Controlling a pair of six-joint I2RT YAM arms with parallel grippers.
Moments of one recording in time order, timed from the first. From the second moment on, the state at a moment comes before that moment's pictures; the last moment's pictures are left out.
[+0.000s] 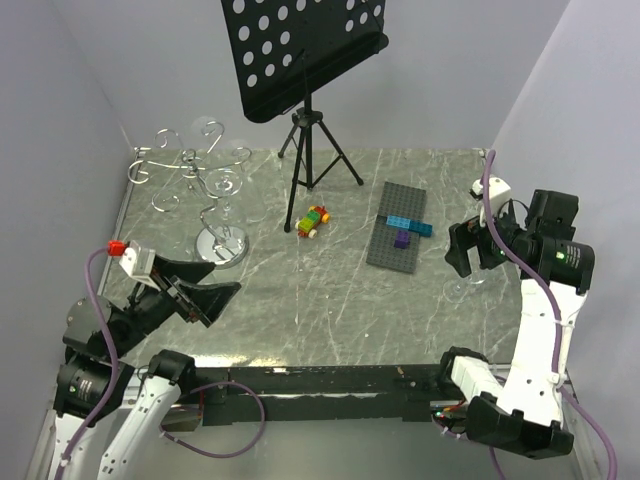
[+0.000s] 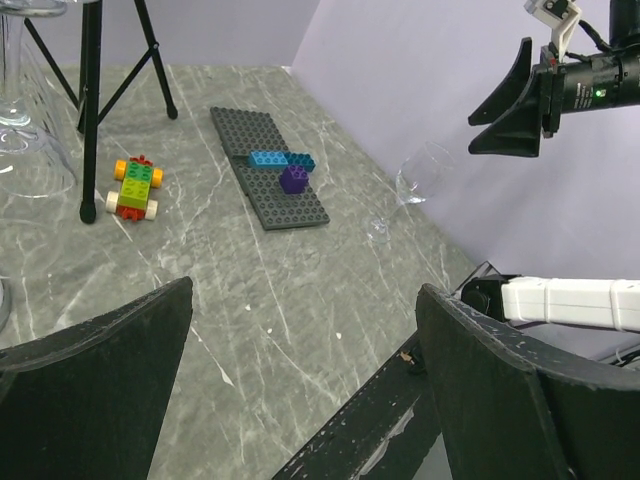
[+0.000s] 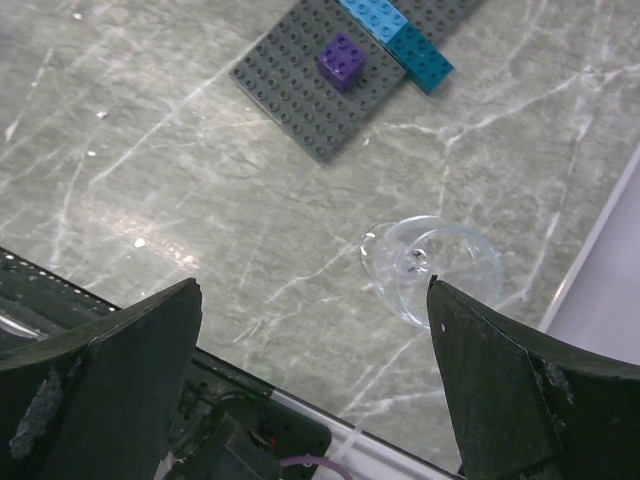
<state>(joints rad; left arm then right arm) -0.28 0.26 0.85 -0.53 0.47 -0.50 -0.31 0.96 1.39 -1.30 -0.55 -0.59</state>
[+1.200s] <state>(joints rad) -0.28 0.33 0.90 -0.62 0.34 -0.41 -0.43 1.11 1.44 -1.28 -0.49 -0.62</state>
